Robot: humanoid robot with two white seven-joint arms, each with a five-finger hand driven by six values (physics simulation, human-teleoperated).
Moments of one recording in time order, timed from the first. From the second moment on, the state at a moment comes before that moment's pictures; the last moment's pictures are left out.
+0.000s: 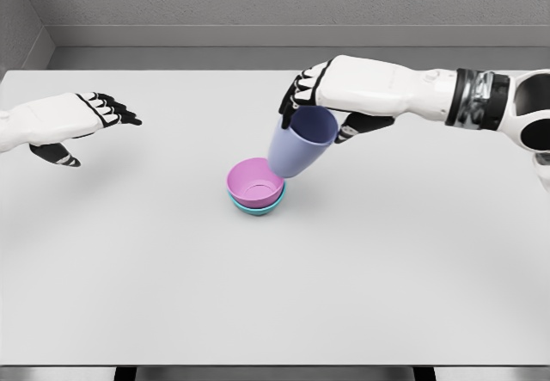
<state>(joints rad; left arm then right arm) -0.63 0.94 -0.61 -1.38 -0.47 -0.61 -0.41 -0.79 -0.67 0.63 -1.69 0.16 -0.48 0.61</state>
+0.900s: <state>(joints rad) -0.63 0.94 -0.61 -1.38 -0.47 -0.61 -0.41 -0.81 -0.57 0.65 -1.65 0.21 -0.48 0.61</state>
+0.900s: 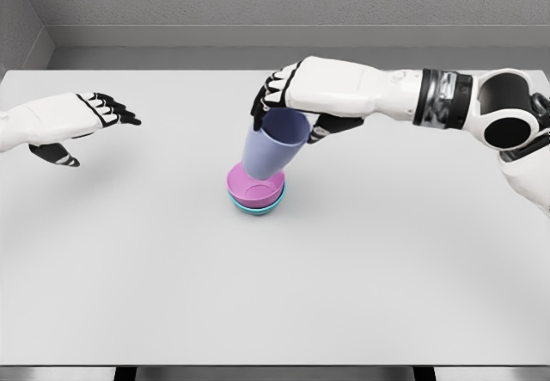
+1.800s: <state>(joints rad) -0.63 0.94 -0.61 -1.38 -0.47 -0.61 -0.41 -0.81 -0.51 0.71 -1.54 0.25 -0.48 0.61</state>
